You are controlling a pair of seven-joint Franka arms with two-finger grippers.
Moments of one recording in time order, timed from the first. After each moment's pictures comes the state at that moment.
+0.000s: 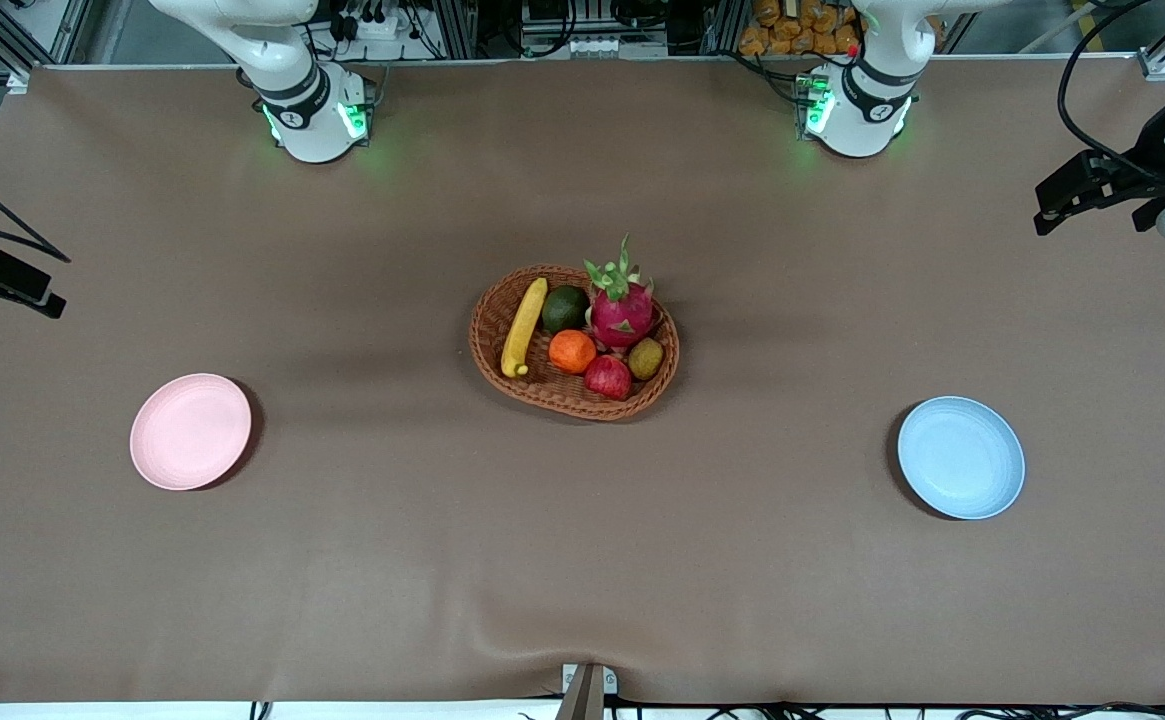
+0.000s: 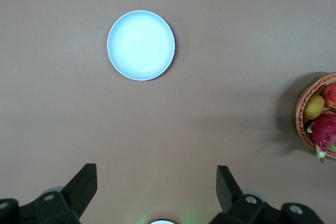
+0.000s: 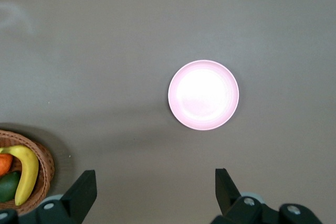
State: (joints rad) left arm 0.04 -0.05 -0.13 -1.53 0.03 1.47 -0.10; right arm -0.08 0.08 -0.01 -1.47 0.06 1.60 0.02
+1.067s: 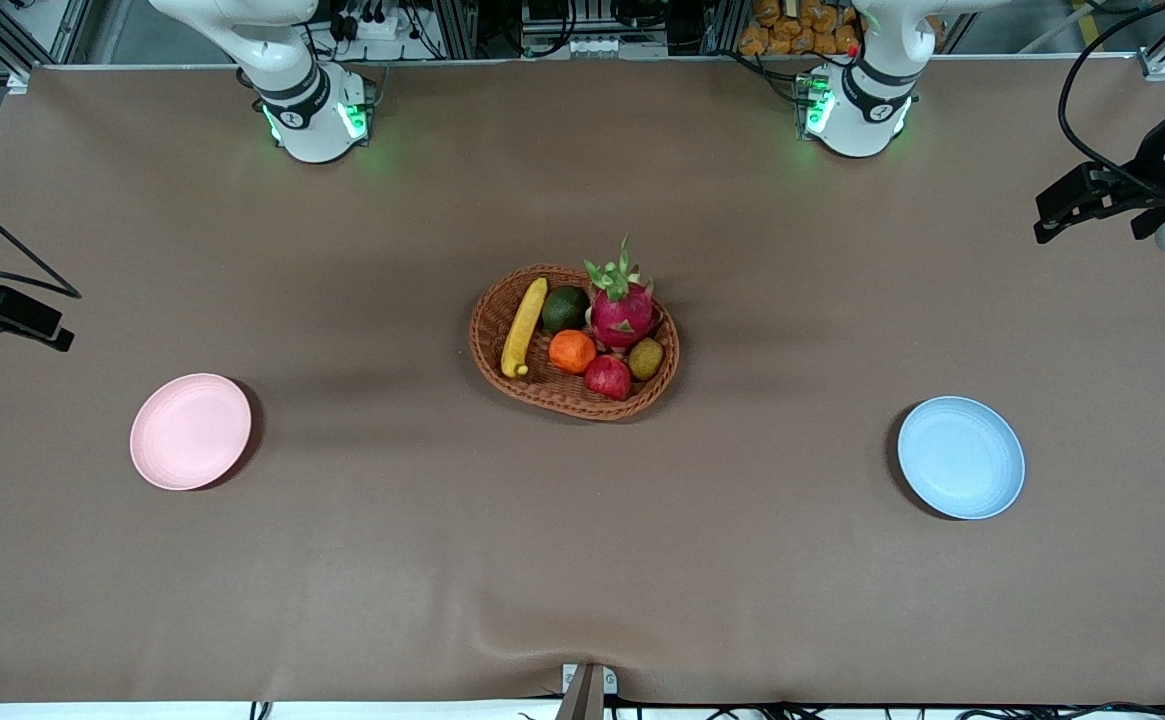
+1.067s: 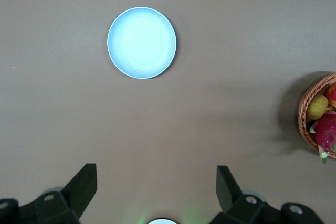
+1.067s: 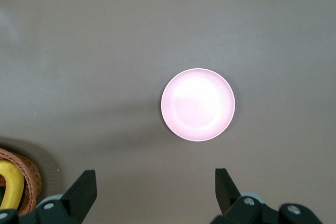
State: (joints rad) left arm 0.04 -0.03 -0.12 -1.52 0.03 1.47 -0.10; right arm -0.08 0.14 -0.03 -1.48 0.04 1.66 0.02
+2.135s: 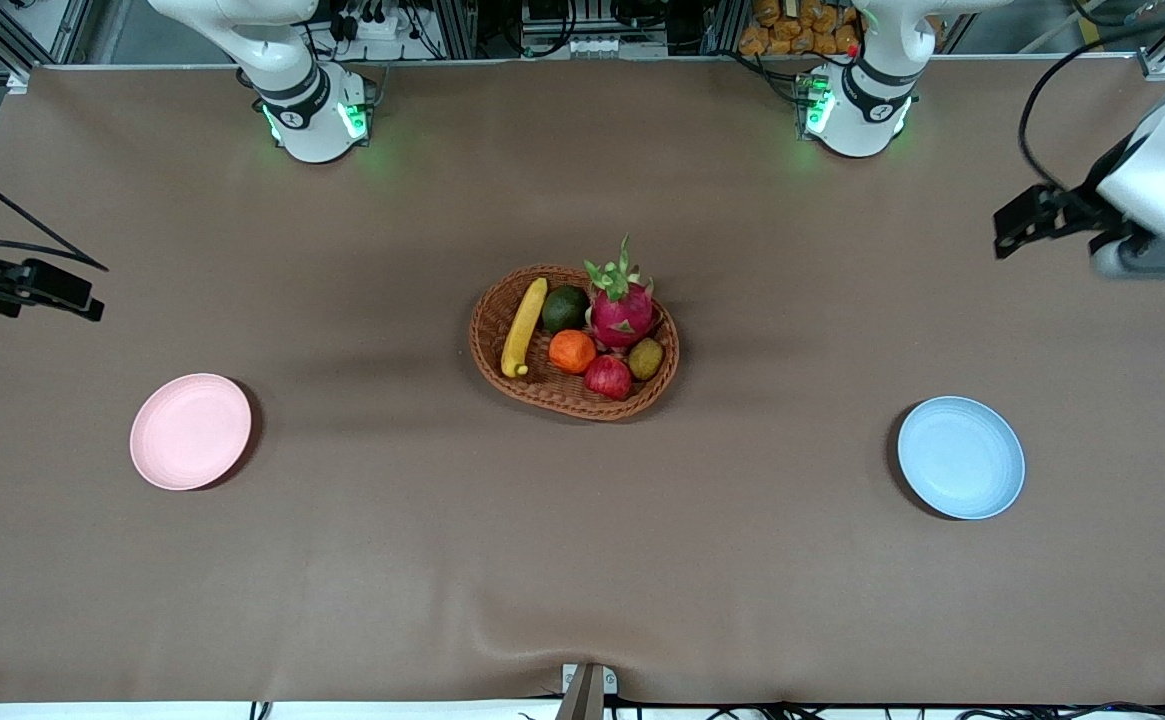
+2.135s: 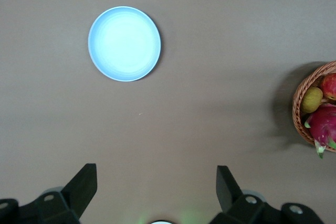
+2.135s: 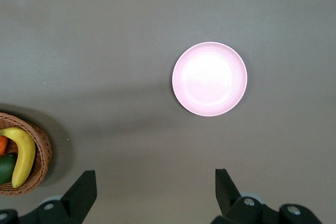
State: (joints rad) left arm 0.01 0.04 -0.16 -1.52 0.03 1.50 -0.10; right arm -0.06 0.11 -0.02 -1.47 0.05 1.53 0.02
